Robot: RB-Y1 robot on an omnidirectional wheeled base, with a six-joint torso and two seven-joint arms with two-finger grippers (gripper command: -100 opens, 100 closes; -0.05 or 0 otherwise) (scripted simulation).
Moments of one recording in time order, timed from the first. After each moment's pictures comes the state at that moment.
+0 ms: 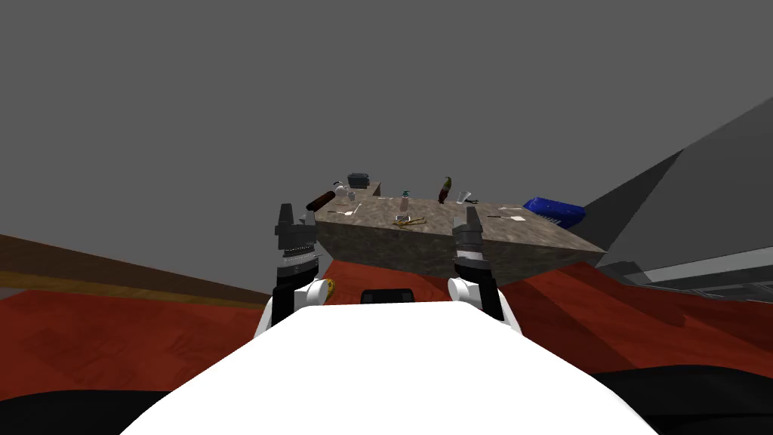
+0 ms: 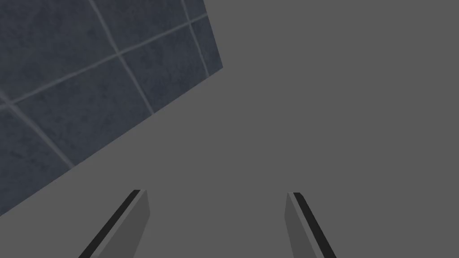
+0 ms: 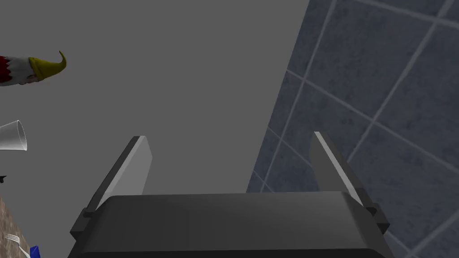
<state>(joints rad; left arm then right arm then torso) 0.53 -0.03 0.01 -2.35 -0.08 -0.46 0.06 0.53 -0.04 -0.06 -2.27 -0.03 -0.37 0.14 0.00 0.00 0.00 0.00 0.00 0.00</state>
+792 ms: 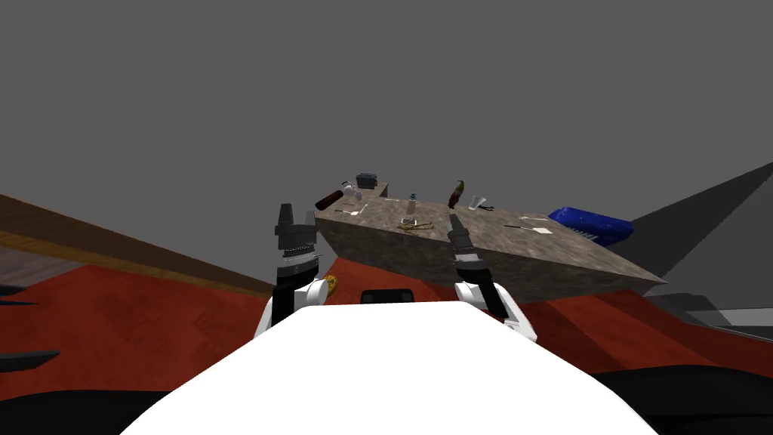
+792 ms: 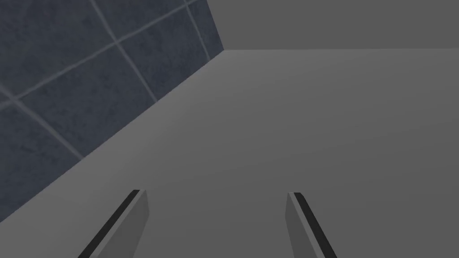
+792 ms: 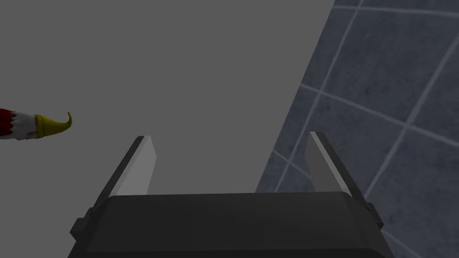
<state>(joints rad) 0.53 -0.03 0.01 -2.35 -0.08 -0.46 0.06 0.53 -0.25 -0.04 -2.17 0.03 -0.40 0.17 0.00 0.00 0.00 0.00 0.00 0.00</state>
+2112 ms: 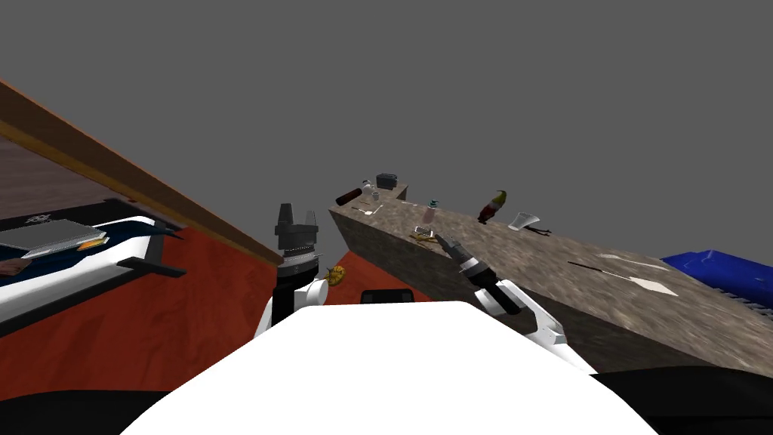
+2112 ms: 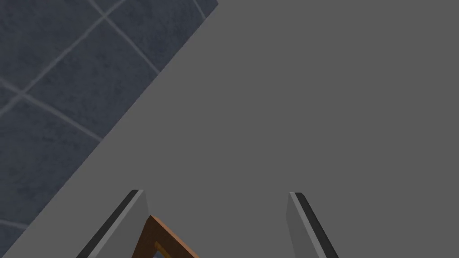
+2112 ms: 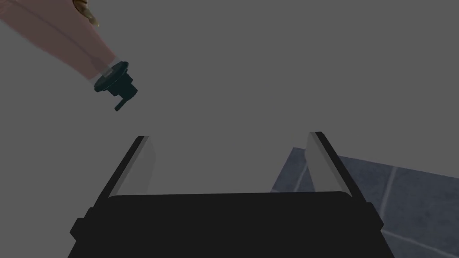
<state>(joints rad) 0.53 -0.03 0.01 -2.35 -0.08 -0.46 0.06 0.51 -0.66 0.00 -1.89 0.21 -0.46 0.25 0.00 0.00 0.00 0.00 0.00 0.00</state>
